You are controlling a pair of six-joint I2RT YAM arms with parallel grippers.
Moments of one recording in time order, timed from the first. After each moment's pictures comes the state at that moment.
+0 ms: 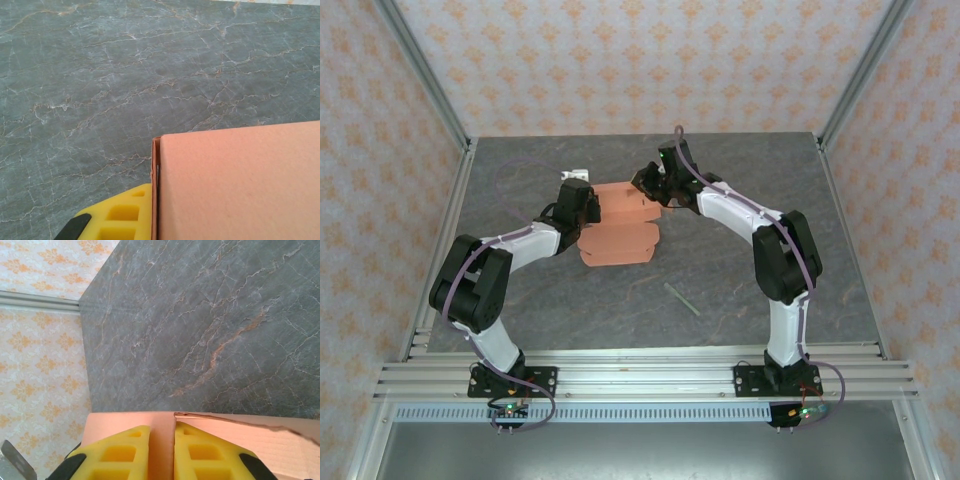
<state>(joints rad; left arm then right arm) -0.33 1.71 0.95 0.14 -0.25 -0.30 0.52 1.97 1.54 -0.21 -0.29 1.06</state>
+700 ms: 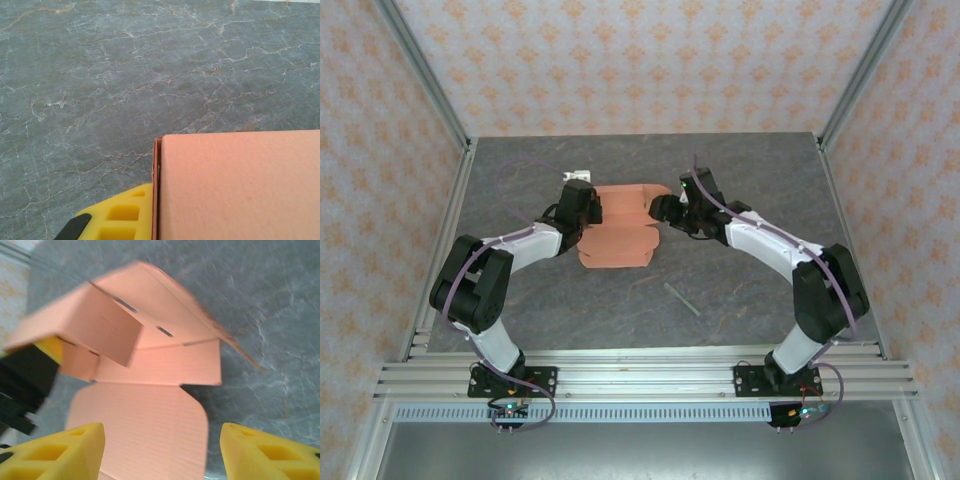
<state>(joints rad) -0.35 1.71 0.95 0.13 -0.26 -0.31 0.53 1.63 1.13 -0.27 -0.20 0.74</state>
